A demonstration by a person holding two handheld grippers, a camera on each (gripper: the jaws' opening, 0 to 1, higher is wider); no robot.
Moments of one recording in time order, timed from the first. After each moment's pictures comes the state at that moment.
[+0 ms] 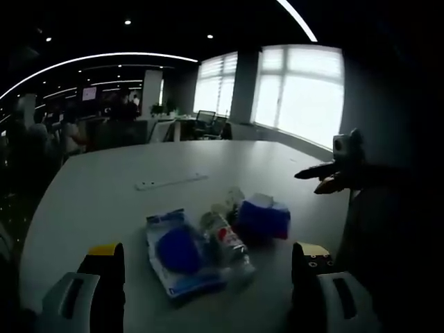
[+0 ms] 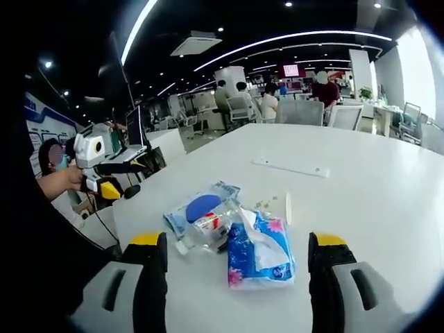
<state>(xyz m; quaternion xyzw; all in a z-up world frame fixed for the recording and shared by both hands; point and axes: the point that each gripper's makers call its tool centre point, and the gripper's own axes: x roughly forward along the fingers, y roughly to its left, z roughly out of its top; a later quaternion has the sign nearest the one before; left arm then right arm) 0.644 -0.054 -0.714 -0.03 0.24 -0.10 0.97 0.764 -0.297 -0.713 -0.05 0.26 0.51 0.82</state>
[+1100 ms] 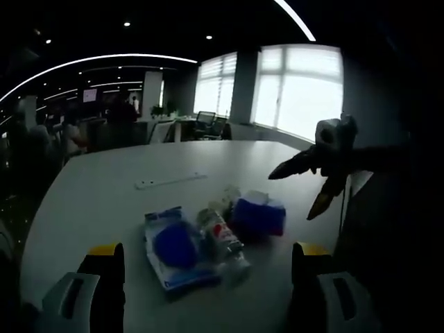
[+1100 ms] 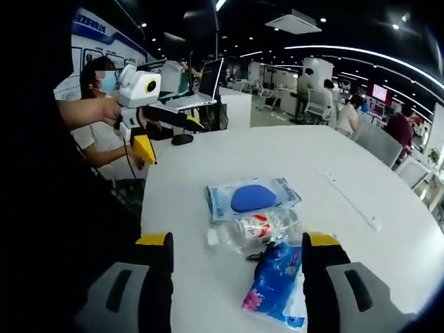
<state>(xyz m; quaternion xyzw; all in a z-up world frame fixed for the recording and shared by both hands) 0.630 -0.064 -0.712 -0.03 0.23 -0.09 0.97 0.708 -0.217 -0.721 -0.24 0.20 0.68 0.66</state>
